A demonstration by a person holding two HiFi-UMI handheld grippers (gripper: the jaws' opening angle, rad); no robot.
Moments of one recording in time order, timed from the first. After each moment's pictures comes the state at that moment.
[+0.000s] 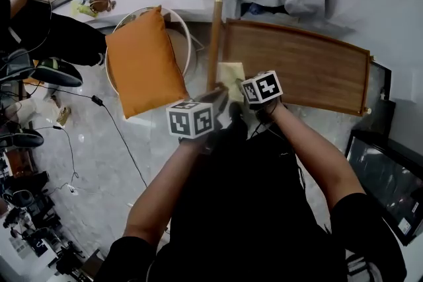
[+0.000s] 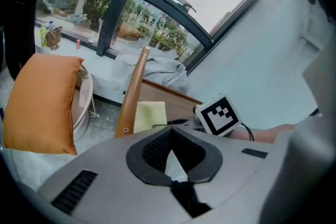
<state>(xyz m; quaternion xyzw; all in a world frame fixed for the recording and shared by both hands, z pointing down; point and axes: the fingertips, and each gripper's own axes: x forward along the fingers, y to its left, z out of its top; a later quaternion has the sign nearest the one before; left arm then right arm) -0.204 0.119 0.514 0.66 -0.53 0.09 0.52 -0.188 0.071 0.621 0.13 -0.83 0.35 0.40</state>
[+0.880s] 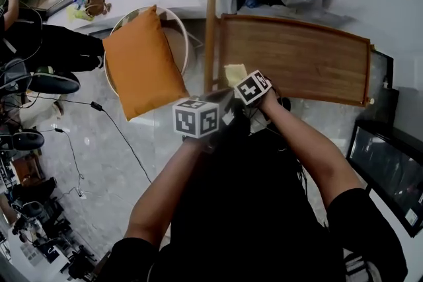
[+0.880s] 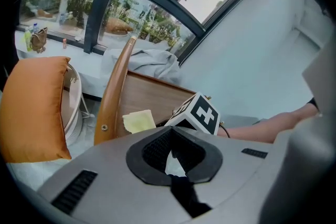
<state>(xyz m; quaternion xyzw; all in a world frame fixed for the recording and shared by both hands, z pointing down) -0.179 0.122 0.521 0.70 -0.48 0.12 0.52 -0.159 0.081 0.679 0.15 -0.79 0.21 0.55</state>
